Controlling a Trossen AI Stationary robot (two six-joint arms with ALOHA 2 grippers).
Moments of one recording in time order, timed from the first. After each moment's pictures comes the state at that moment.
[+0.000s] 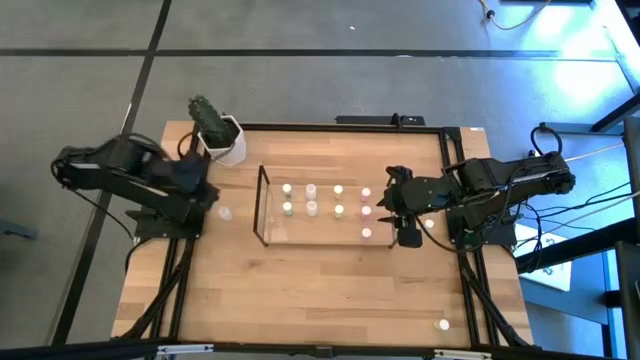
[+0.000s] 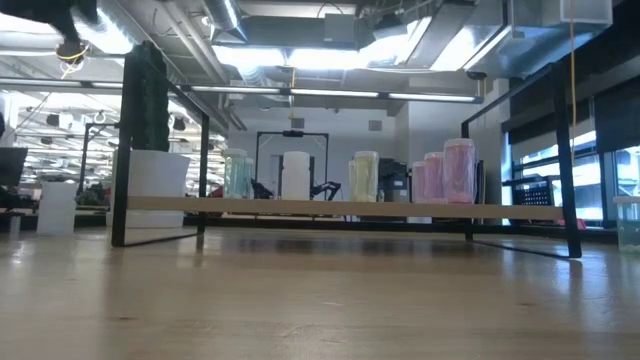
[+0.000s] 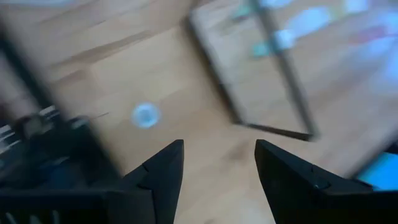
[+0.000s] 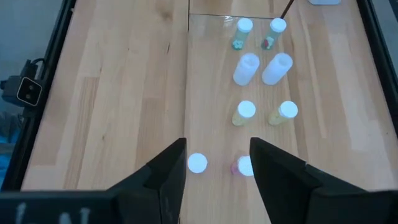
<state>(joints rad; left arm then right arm) -0.16 0.82 1.20 -1.50 -0.18 -1.29 0.26 1.29 1.45 -1.04 0.18 0.15</state>
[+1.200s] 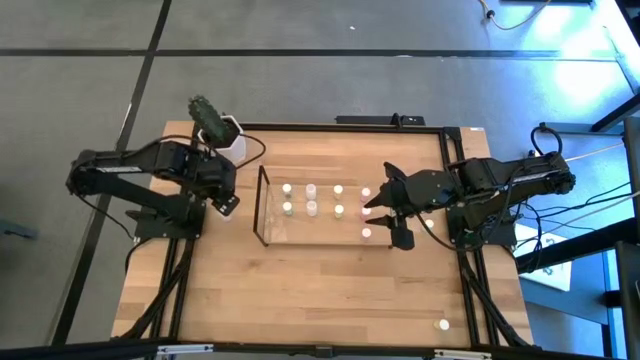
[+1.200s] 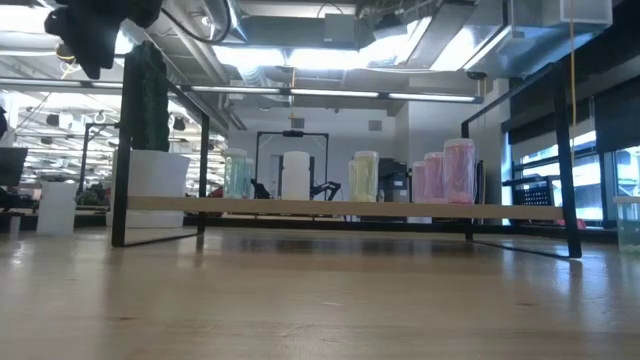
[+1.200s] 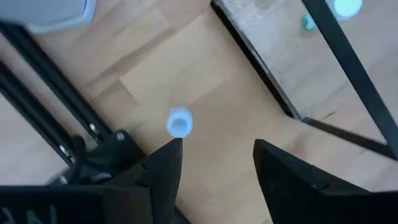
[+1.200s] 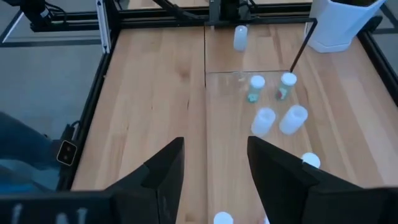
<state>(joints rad) 0.02 1.03 1.18 -1.51 -0.13 -0.94 0.26 1.29 1.45 -0.82 0.14 0.20</state>
